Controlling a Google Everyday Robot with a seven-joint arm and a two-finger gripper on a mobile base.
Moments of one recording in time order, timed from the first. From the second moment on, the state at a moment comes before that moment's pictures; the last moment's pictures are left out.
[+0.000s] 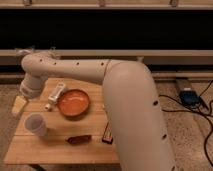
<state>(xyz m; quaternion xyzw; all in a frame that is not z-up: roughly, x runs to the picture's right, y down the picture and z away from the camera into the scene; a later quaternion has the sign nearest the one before) -0.376 0.075 0.682 -0.46 -0.16 0.27 0.83</state>
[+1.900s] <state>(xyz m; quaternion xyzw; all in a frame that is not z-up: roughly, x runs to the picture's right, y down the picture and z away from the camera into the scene) 0.033 0.217 0.714 -0.38 0.19 0.56 0.71</state>
